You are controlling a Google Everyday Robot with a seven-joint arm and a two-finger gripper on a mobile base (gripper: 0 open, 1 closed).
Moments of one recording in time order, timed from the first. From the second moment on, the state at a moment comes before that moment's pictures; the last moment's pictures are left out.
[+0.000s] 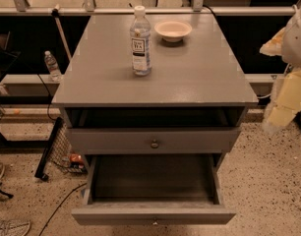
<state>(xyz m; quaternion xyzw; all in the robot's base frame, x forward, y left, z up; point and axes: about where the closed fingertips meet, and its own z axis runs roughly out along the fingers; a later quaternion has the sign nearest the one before) 0.438 -0.217 0.977 -0.60 0.78 -0.03 0.16</state>
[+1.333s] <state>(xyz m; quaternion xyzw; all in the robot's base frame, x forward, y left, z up) 0.386 -0.241 0.844 -0.54 0.84 0.01 0.09</state>
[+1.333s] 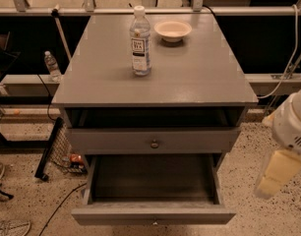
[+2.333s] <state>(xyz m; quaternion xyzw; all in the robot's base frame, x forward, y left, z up) 0.330 -0.236 0.690 -0.49 0.86 0.10 0.03</state>
